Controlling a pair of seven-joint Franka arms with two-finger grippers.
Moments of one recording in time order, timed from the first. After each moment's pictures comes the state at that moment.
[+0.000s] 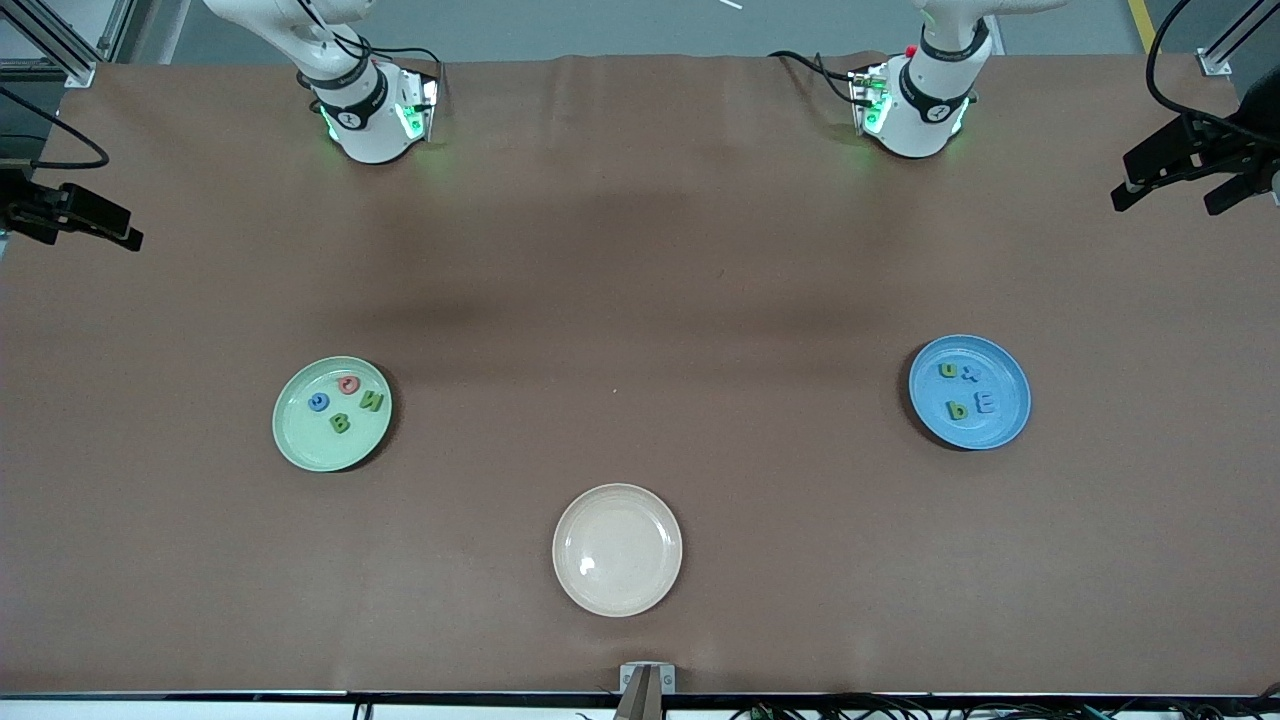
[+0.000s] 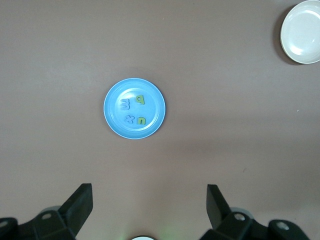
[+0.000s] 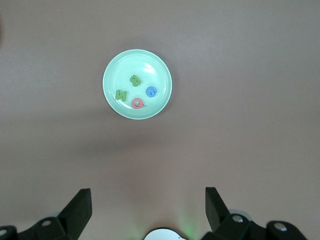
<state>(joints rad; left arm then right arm) 0.02 -0.07 -0.04 -1.50 -0.09 1.44 -0.02 0.00 -0.04 -0.08 -1.61 0.00 1.46 0.01</state>
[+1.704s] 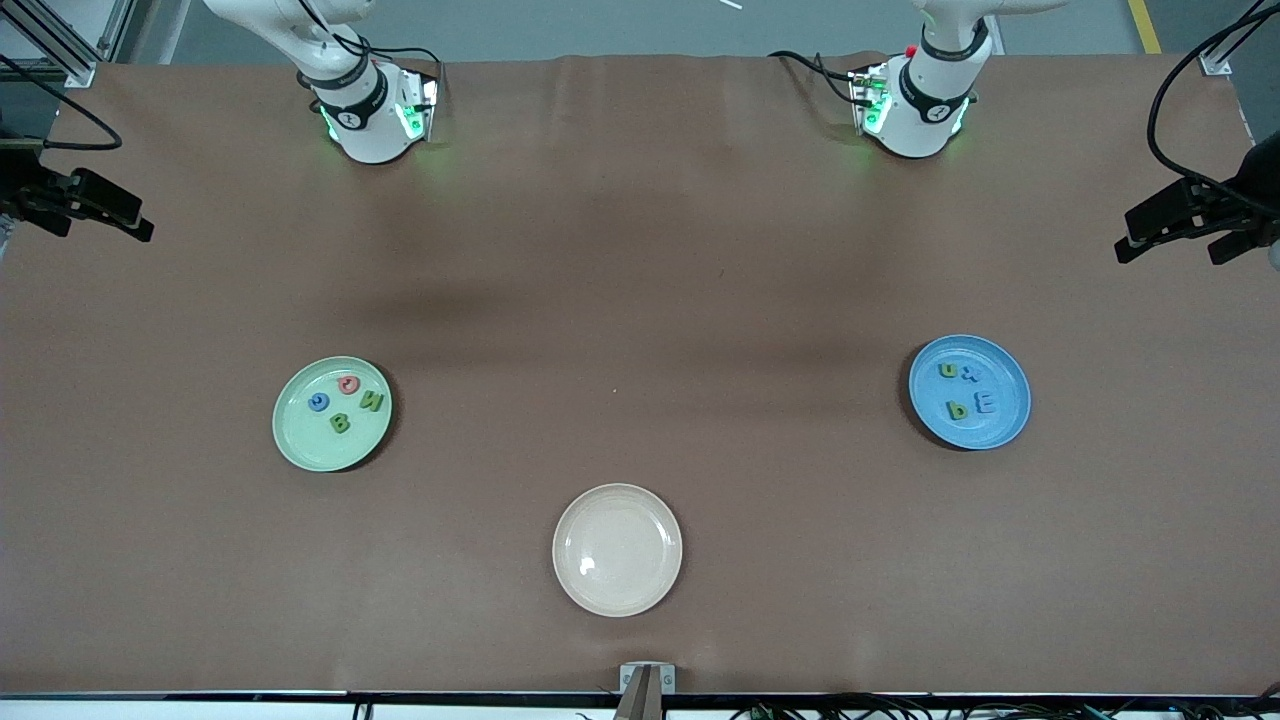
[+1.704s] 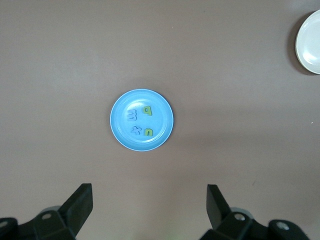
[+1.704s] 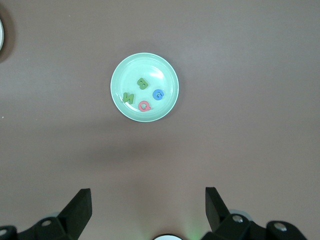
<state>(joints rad) 0.02 0.04 -0.04 -1.43 -0.06 1.48 -0.02 -0.01 -0.12 -0.07 -1.70 0.02 1.52 0.02</state>
